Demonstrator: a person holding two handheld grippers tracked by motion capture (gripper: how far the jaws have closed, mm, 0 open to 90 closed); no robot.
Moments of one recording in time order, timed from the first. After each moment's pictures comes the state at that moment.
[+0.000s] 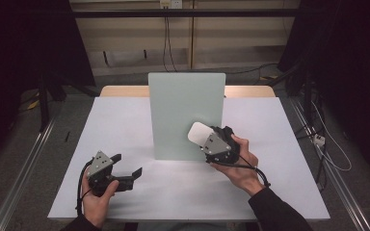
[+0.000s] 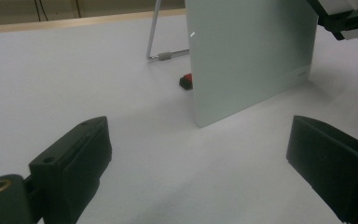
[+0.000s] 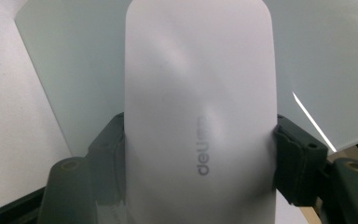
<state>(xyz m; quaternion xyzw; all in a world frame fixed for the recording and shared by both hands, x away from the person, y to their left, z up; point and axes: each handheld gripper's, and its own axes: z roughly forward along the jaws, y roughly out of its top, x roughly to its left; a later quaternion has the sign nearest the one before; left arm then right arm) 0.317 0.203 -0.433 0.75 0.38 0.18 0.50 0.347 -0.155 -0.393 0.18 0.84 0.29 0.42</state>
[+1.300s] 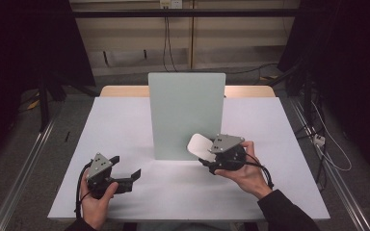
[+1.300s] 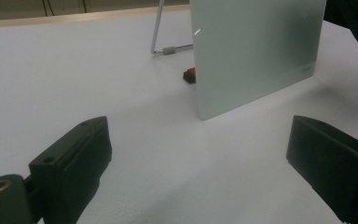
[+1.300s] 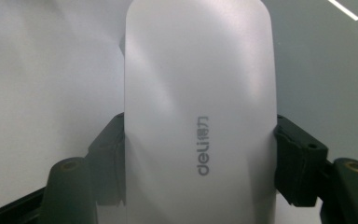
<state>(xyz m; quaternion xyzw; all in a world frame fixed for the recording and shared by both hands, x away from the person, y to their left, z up) 0.311 0.205 -0.433 0.75 0.40 0.19 0.49 0.340 -0.172 -0.390 0.21 0.88 0.36 0.24</state>
